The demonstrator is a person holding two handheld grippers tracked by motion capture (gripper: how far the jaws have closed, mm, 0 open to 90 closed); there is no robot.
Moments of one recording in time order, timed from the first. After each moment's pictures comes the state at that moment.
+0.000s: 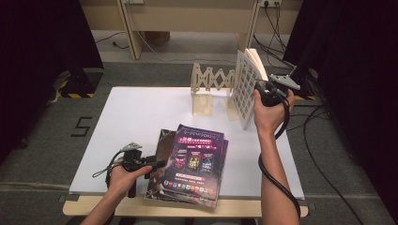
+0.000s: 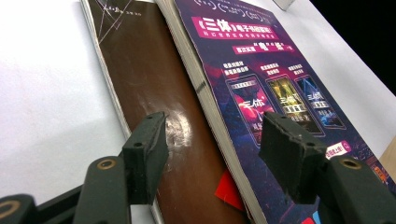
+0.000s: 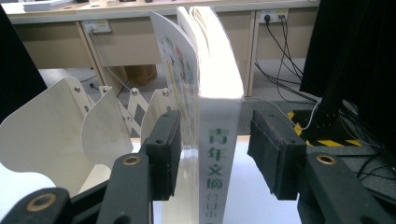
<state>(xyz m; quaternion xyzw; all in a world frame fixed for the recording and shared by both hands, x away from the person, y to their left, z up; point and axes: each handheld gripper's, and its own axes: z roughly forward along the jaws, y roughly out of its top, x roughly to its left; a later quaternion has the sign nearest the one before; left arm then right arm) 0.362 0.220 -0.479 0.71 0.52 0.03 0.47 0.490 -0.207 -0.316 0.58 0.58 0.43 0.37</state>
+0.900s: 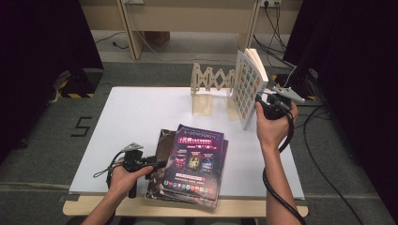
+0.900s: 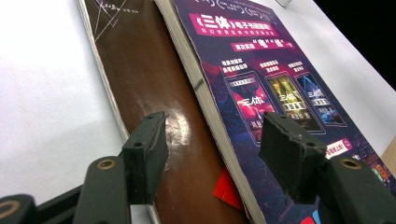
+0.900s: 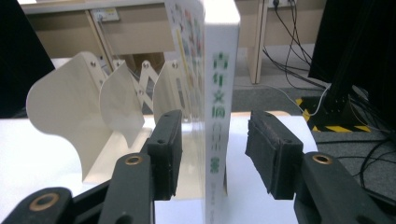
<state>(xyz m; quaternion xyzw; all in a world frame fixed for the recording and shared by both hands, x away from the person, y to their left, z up) 0.362 0.219 -0.479 0.72 0.52 0.03 0.47 0.453 -0.211 -0.328 0.58 0.60 0.43 0.35</state>
